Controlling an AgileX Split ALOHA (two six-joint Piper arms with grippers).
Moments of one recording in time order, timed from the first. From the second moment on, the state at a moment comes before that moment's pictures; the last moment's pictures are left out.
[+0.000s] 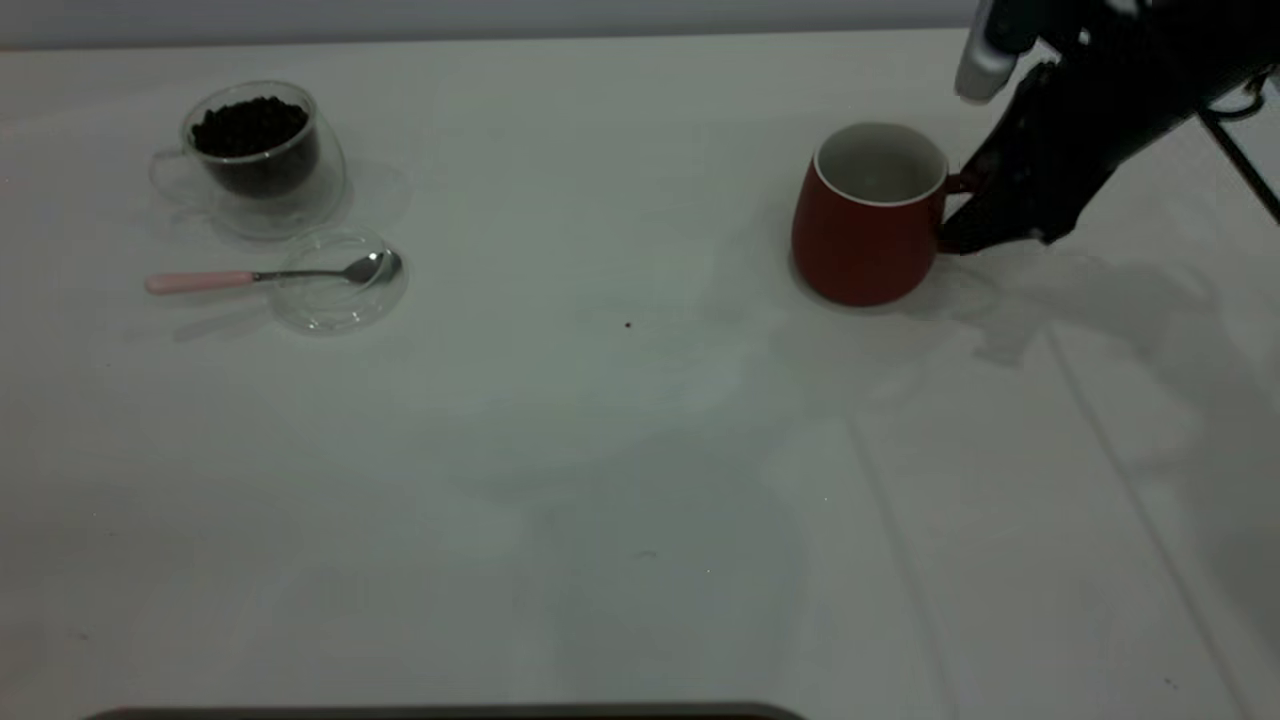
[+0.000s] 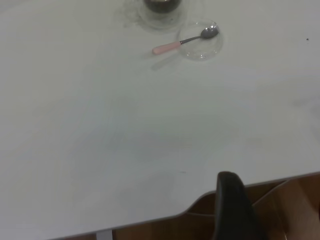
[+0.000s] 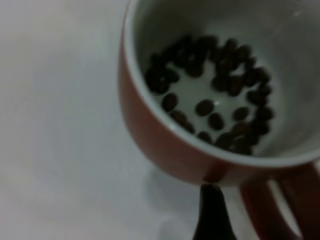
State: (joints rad) left arm 0.04 -0.02 -0.49 -0.14 1.16 0.20; right arm 0.04 2.37 -1.31 1.11 0.45 -2.11
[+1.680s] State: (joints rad) left arm 0.04 -0.02 -0.49 -0.12 1.16 0.21; right arm 0.31 1.75 -1.12 0.43 1.17 -0.68
